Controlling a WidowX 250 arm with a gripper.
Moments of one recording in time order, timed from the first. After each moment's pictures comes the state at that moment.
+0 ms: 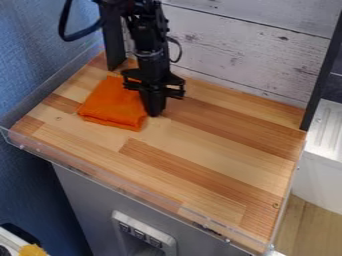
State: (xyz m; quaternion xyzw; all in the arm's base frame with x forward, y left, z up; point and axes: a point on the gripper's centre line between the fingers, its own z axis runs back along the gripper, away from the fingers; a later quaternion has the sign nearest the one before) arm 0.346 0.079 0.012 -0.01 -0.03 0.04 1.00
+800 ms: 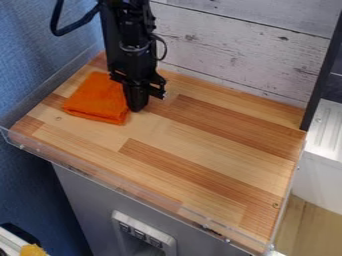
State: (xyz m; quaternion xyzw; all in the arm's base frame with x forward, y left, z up) arm 0.339 0.105 0.010 0.01 0.01 -0.03 1.00
